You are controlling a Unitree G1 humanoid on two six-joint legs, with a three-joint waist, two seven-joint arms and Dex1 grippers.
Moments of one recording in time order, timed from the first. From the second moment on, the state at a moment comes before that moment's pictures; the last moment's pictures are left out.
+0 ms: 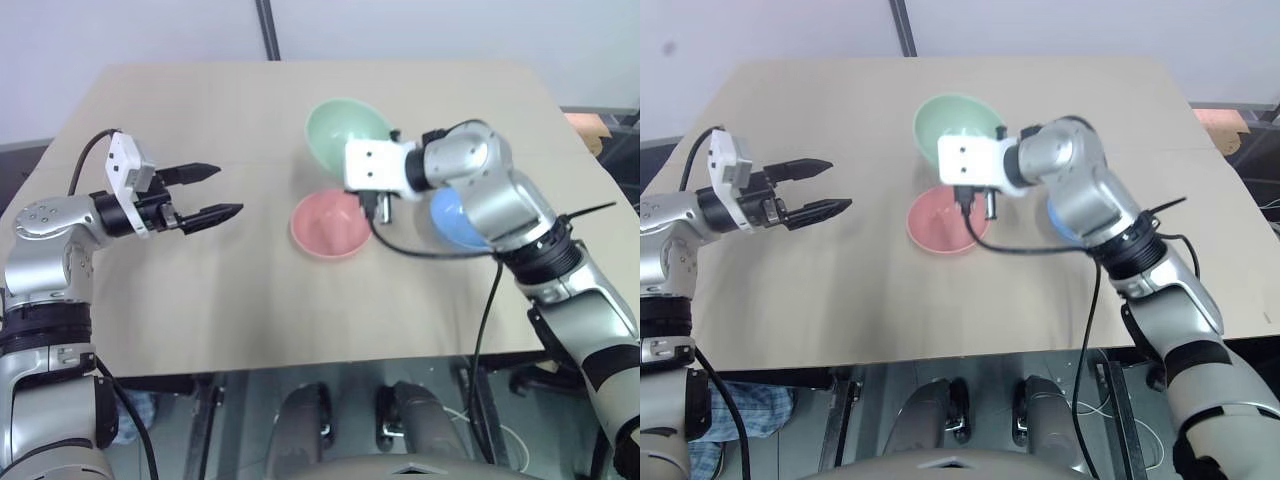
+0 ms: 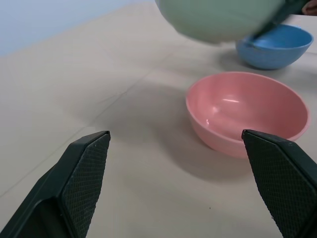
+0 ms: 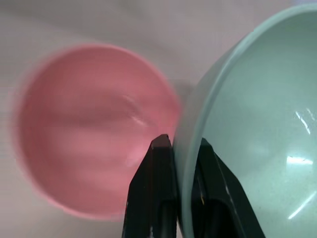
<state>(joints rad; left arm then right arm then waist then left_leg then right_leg) -0.56 0.87 0.21 0.37 -0.44 0.21 -1.29 -1.01 -0.41 0.53 -0.06 -0.27 0.51 1.10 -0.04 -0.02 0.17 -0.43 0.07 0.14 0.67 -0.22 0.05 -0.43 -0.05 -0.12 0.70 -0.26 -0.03</state>
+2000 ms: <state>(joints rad) -0.75 0.81 0.09 0.48 -0.41 0.16 -1.57 -0.48 -0.70 0.20 -0.65 0.11 1.56 0.61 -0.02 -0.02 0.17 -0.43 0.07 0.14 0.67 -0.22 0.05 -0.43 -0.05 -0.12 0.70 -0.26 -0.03</state>
